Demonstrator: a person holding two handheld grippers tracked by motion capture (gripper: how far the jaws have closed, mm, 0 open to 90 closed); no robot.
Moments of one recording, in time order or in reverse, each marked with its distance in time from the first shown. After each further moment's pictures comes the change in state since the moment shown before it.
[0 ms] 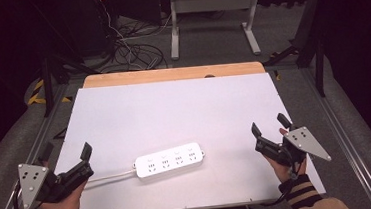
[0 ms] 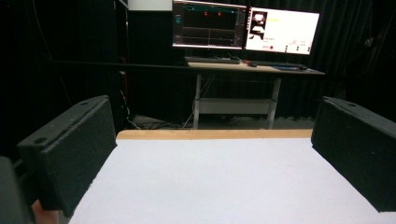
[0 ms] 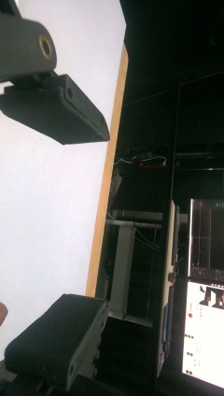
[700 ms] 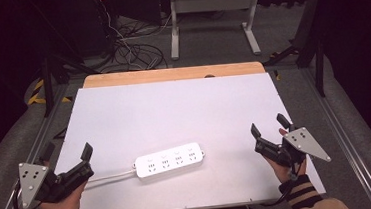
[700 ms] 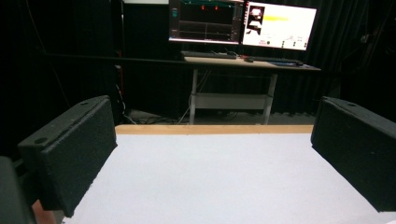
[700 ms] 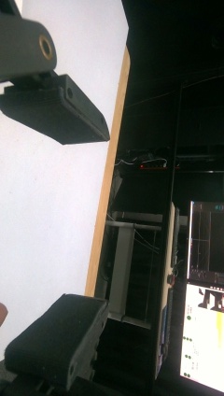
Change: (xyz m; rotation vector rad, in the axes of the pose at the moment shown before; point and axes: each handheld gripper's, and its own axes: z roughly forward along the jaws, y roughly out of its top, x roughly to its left) left arm 0.001 0.001 0.001 0.031 -0.018 -0.008; right arm 0.001 0.000 -0.001 0.003 0.006 -0.009
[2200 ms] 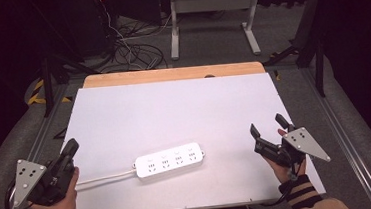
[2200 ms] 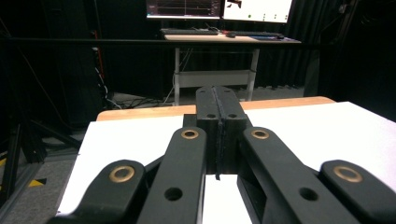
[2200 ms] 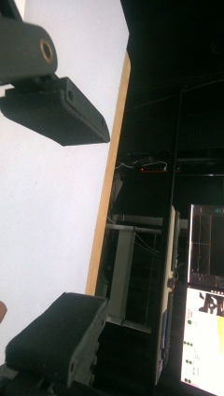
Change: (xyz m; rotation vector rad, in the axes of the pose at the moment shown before) left arm 0.003 0.013 -0.008 0.104 -0.089 0.041; right arm 0.001 0.000 0.000 -0.002 0.015 0.001
